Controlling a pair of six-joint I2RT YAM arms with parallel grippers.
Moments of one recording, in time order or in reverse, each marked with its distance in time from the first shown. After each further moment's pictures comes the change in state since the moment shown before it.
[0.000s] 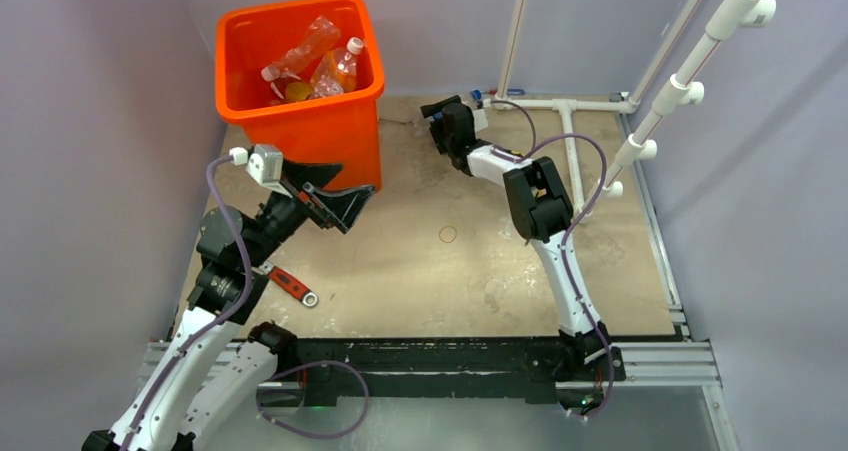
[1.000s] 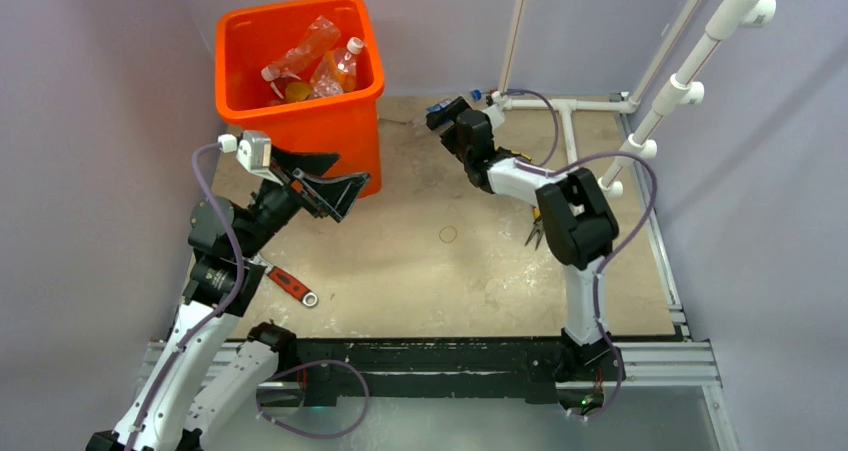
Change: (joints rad) left arm 0.068 0.036 0.077 0.008 0.058 -0.076; right arm 0.048 -0.507 -0.558 0.120 0.031 -0.315
